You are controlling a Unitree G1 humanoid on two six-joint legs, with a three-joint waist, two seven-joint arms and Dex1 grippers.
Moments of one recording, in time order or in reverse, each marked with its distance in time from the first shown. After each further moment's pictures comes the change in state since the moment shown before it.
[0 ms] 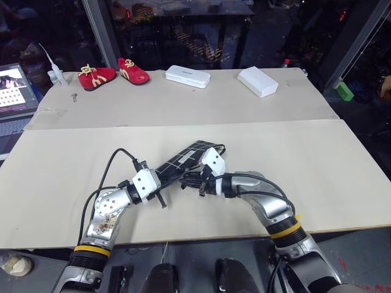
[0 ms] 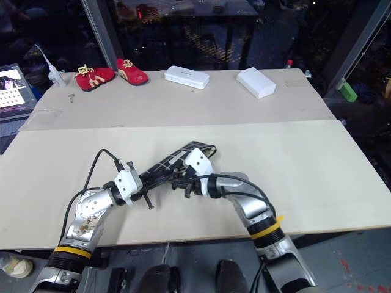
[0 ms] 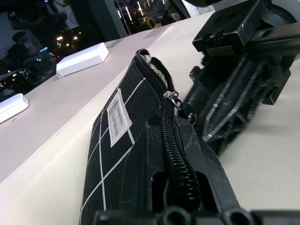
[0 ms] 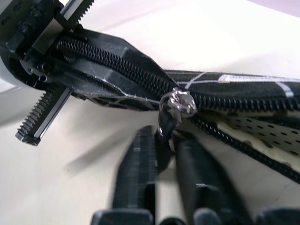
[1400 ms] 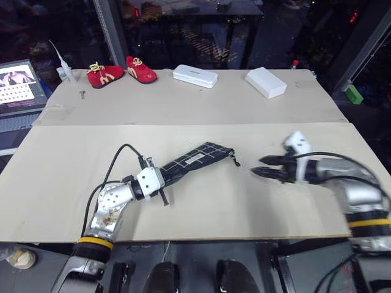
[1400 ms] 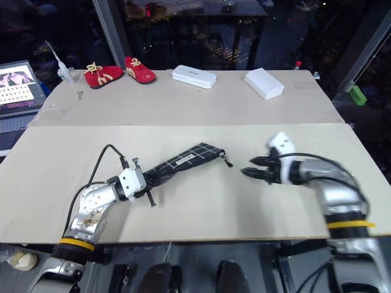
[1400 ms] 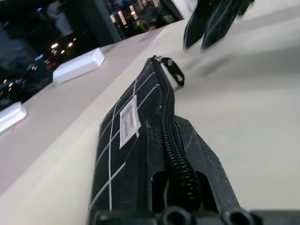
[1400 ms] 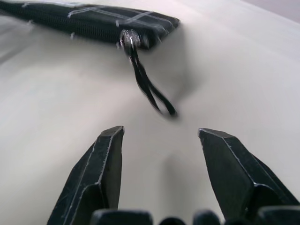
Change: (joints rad) left arm -0.123 0.007 -0.039 0.104 -0.008 -0.094 -0.128; right arm 0.124 -0.574 -0.382 0.040 0.180 0.064 0.303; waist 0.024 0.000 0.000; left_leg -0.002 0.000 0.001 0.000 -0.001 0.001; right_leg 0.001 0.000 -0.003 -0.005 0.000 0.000
